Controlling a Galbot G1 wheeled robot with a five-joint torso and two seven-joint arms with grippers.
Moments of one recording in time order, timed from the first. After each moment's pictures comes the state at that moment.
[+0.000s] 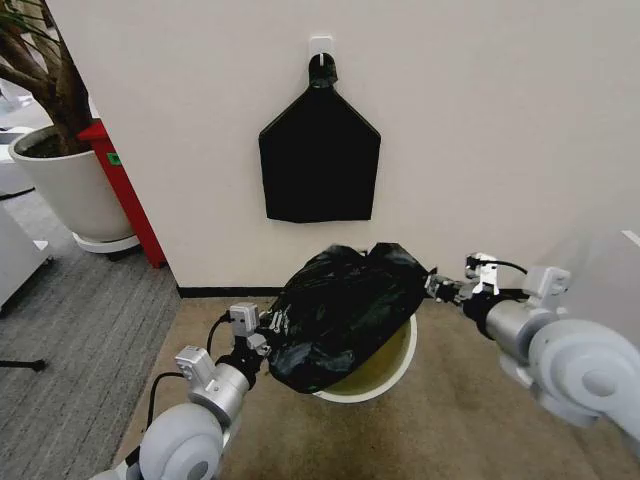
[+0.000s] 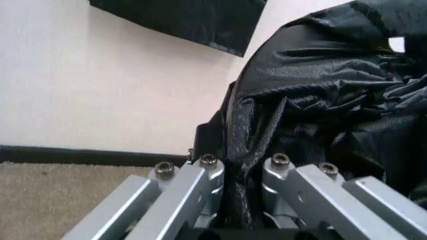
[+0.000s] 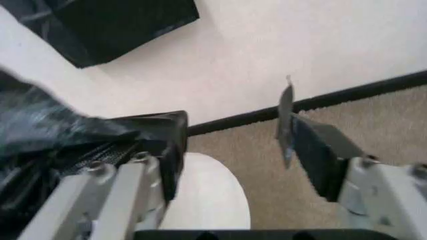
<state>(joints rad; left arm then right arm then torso) 1.33 -0.87 -0.12 -2.26 -0.92 0.05 -0.33 -1.12 0.58 0.42 2.39 1.74 -0.37 0.85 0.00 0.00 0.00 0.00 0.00</state>
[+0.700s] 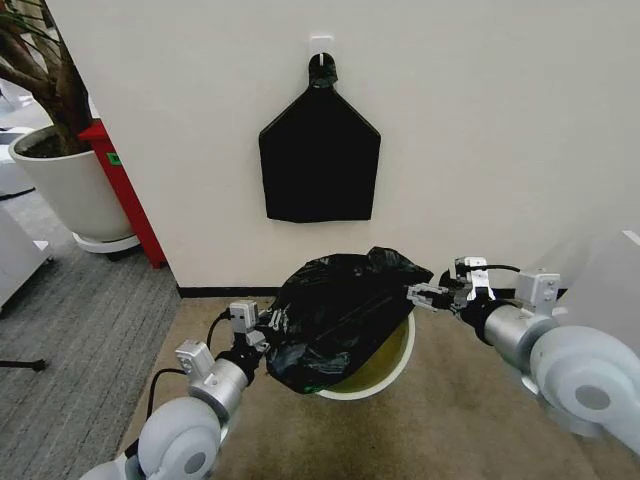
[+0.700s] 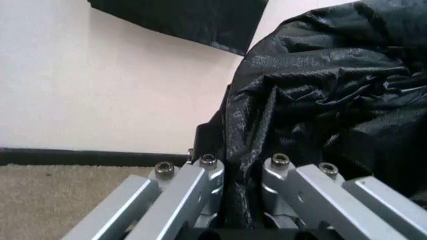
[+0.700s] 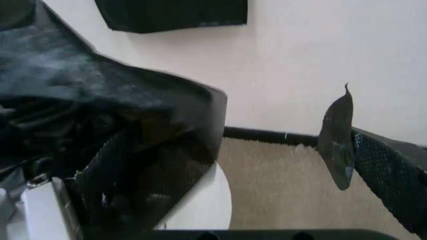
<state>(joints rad) 1.30 -0.85 -0.12 -2.26 -0.94 0.07 -0.34 -1.13 0.51 0.36 2.40 1.43 -0.48 0.62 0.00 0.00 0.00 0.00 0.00</state>
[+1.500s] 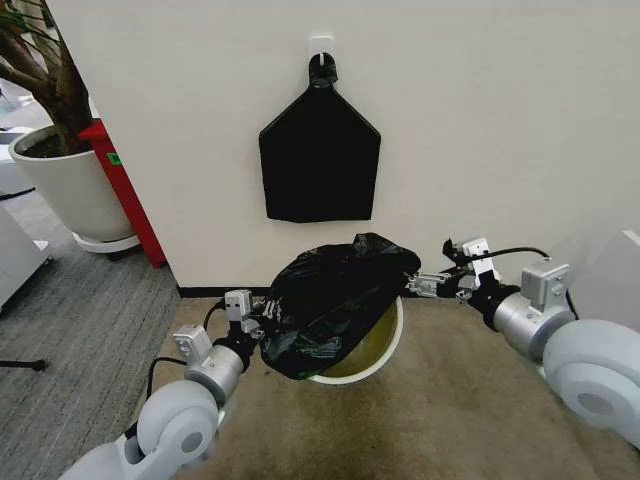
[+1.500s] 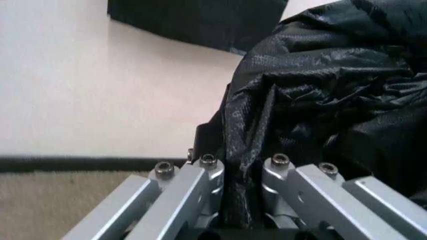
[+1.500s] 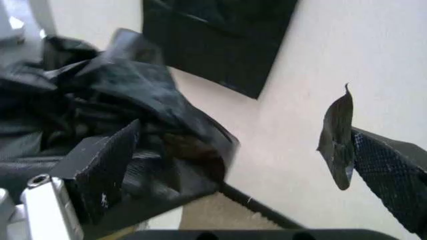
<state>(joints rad) 1.23 -0.82 -0.12 -2.25 -0.97 0.11 -0.38 -1.09 0.39 0.36 2.44 1.06 -0.49 0.36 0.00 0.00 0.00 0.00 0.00</state>
